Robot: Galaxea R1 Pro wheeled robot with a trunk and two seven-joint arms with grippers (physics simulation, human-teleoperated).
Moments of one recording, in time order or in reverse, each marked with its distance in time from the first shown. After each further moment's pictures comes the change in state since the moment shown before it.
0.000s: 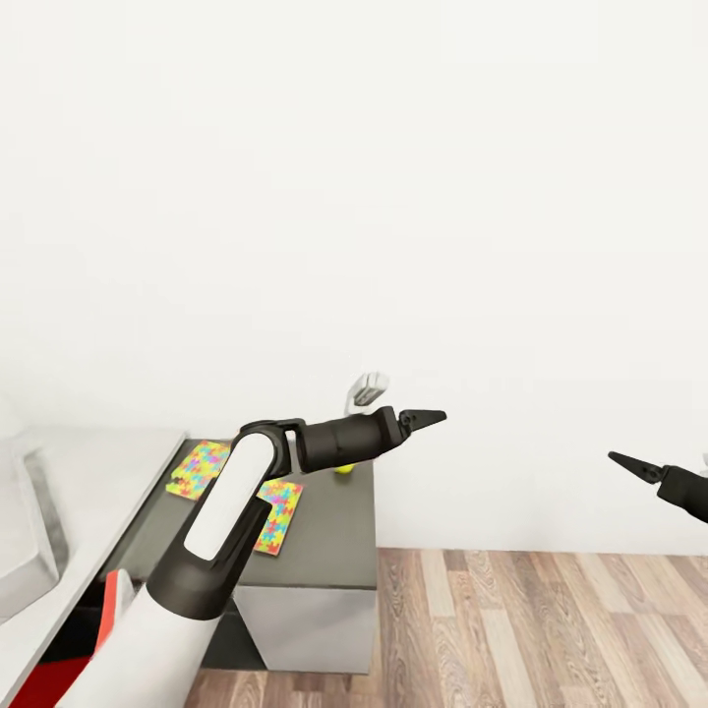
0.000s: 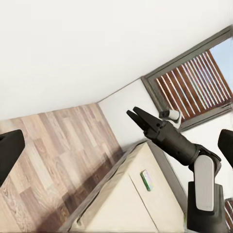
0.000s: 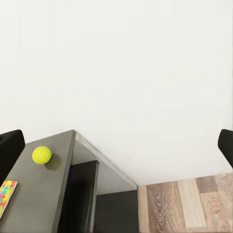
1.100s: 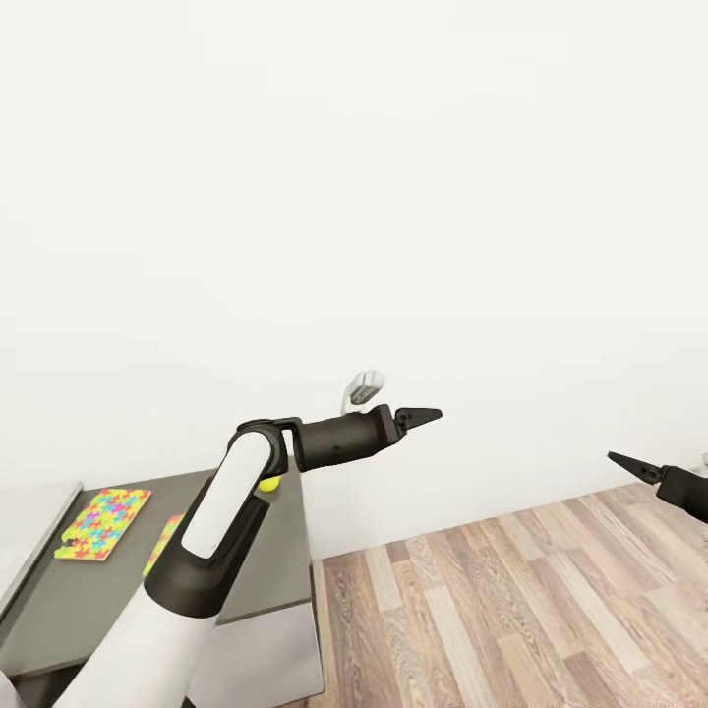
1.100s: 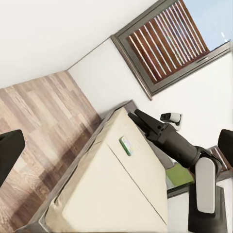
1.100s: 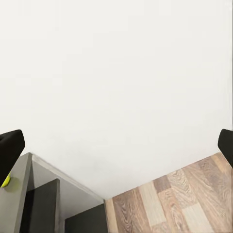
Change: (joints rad) left arm -0.001 0.005 0.012 0.000 0.003 0.004 0.002; right arm 0.000 0.001 0.002 -0.001 0.004 0.000 -0.002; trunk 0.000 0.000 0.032
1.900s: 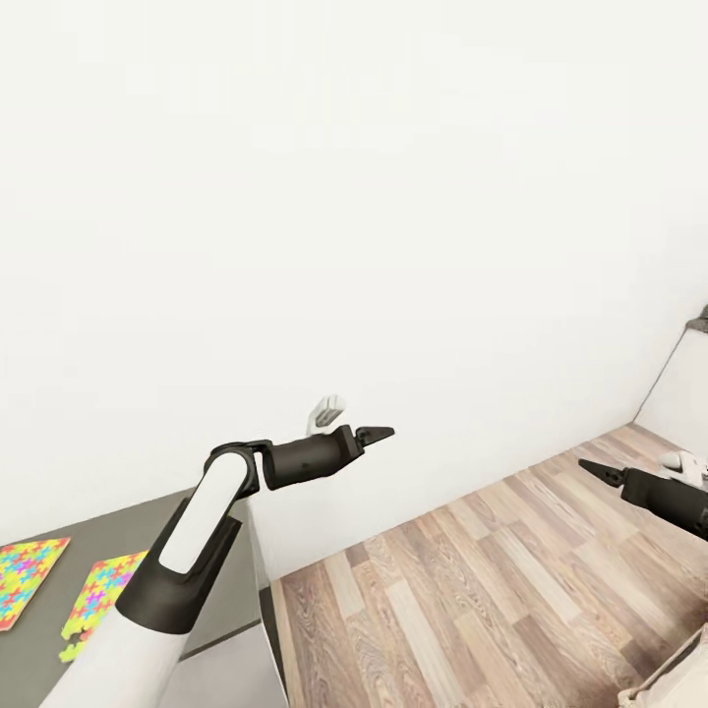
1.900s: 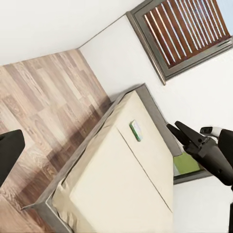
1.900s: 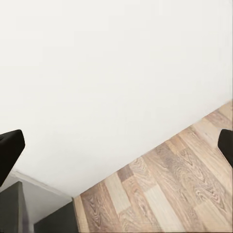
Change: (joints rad) left arm 0.076 0.087 0.072 0.052 -0.044 -0.027 -0.010; right arm -0.009 0.021 0.119 0.007 0.017 -0.004 -0.110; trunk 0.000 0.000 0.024
